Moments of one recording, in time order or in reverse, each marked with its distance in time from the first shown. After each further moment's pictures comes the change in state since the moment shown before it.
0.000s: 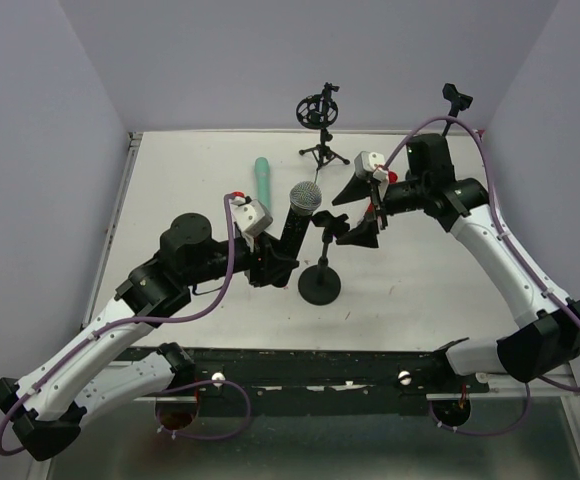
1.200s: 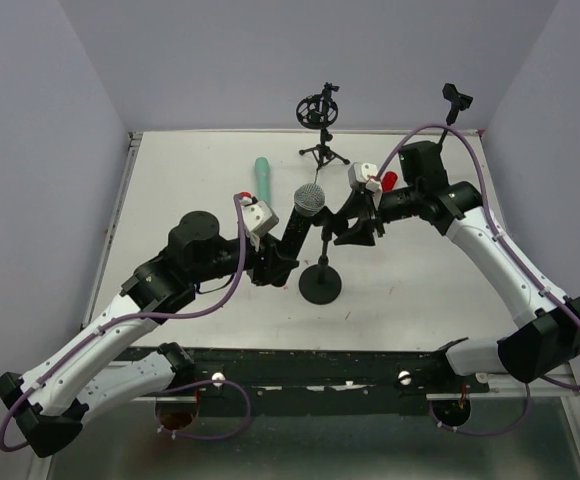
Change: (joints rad) left arm 0.000 0.029 0.000 -0.026 -0.024 0.030; right arm 0.028 0.001 -0.034 -0.013 0.039 -0.038
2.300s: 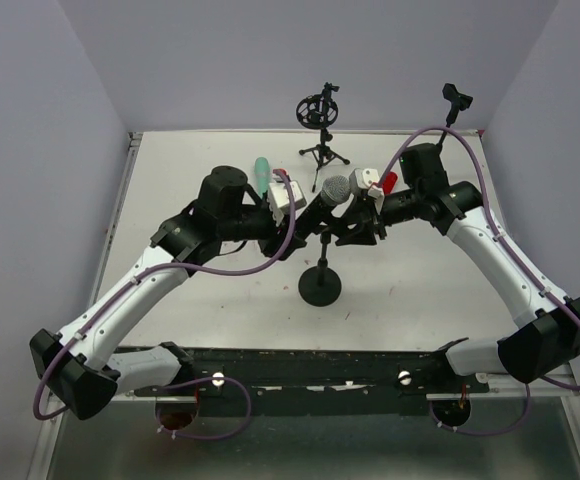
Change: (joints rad) left arm 0.137 0.301 0.224 -0.130 0.216 0.331; right arm 0.000 0.000 0.001 -0.067 -0.012 -0.103
